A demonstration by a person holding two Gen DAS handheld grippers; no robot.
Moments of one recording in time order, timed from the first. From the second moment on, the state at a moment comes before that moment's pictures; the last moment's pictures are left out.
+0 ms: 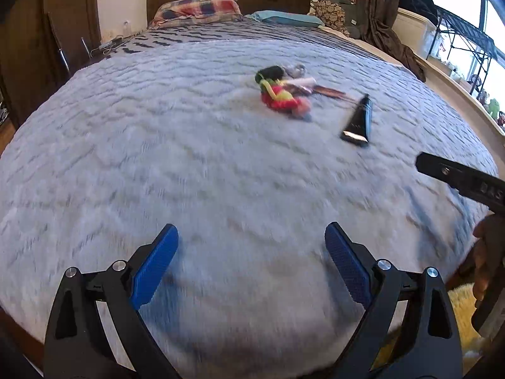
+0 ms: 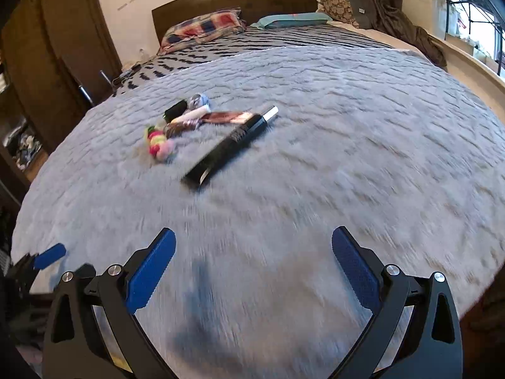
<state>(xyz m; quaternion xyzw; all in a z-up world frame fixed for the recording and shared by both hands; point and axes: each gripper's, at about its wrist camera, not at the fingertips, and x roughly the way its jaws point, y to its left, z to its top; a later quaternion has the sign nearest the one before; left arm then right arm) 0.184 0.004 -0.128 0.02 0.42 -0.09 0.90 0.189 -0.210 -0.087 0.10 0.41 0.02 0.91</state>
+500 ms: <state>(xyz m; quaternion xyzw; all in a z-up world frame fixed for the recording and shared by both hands) 0.255 -0.011 -0.125 0.02 0.41 -0.09 0.91 0.303 -0.199 -0.111 0.14 0.43 -0.03 0.89</state>
